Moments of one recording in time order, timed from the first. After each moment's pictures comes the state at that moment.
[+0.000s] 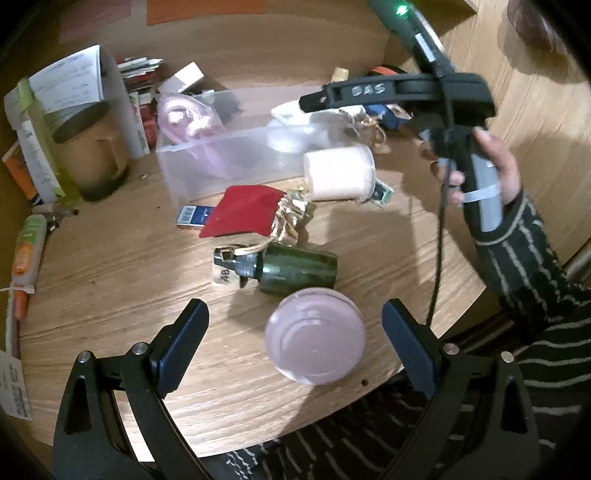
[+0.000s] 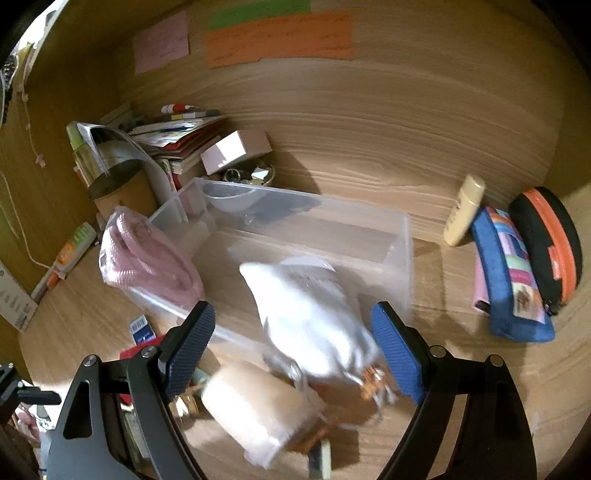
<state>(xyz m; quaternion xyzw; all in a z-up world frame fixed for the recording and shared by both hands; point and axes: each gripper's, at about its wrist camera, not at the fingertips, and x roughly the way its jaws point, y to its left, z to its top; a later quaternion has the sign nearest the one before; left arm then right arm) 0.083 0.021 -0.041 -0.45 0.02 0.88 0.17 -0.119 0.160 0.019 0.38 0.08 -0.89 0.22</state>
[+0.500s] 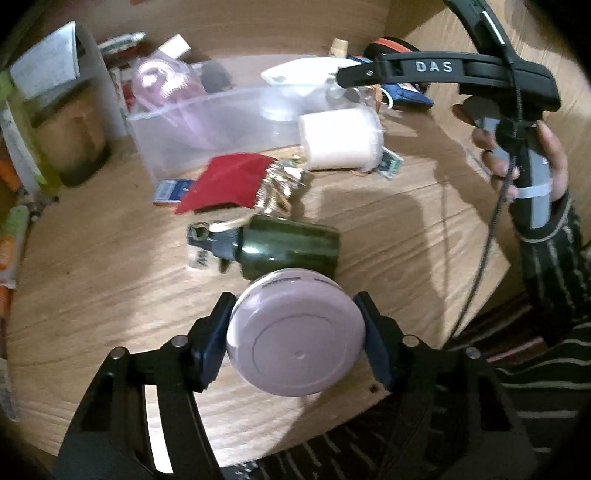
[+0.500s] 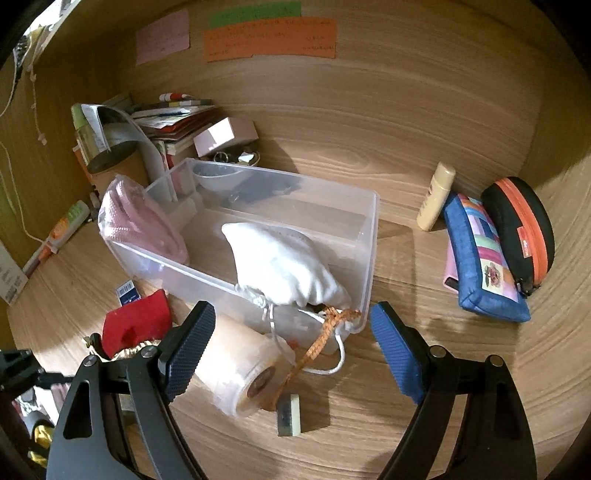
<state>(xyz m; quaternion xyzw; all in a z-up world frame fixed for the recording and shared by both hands) 0.073 0.035 -0.073 -0.47 0.05 0.87 0.16 -0.094 0.183 0.018 0.38 0.11 -0.90 0.20</state>
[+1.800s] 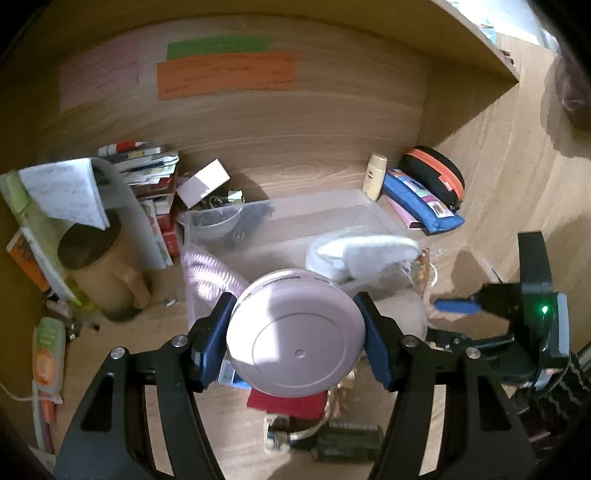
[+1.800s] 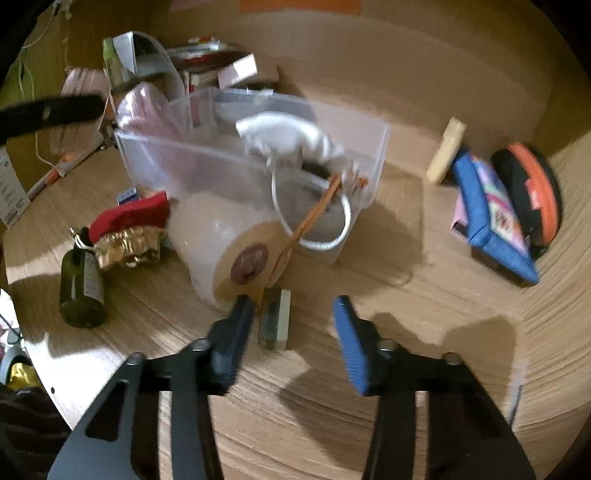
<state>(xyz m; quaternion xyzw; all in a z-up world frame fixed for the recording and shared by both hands) -0.028 0.012 0.015 -0.35 0.02 0.93 0.14 -0.070 0.211 -0.032 0.42 0.15 -0.86 0.23</state>
